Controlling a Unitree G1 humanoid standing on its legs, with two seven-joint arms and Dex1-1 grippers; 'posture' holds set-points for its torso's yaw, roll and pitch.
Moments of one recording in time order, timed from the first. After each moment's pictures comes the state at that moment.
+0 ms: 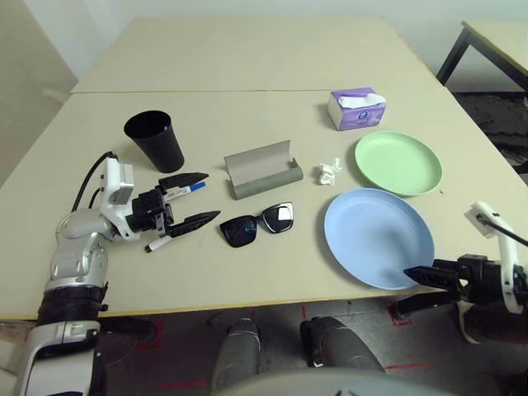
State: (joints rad) left arm -0.25 0.69 0.23 0.30 -0.51 -0.12 -1.39; right arm 0.14 -0.90 -0.33 -0.36 0.92 1.27 0.68
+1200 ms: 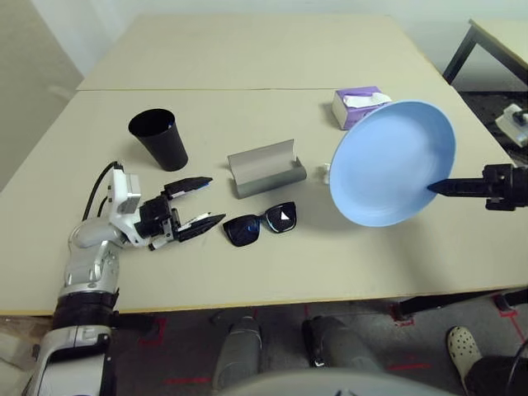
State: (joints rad) left arm -0.19 0.61 0.21 0.34 -0.51 -0.23 -1.38; right arm -0.77 -1.13 0.10 0.25 0.82 1.50 0.98
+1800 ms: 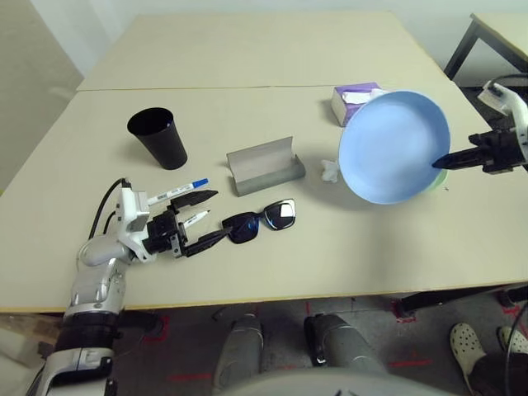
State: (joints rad) left arm -0.09 0.59 0.19 0.24 -0.51 -0.23 -1.31; right arm -1.28 -0.90 0.57 1.11 0.14 1.04 1.46
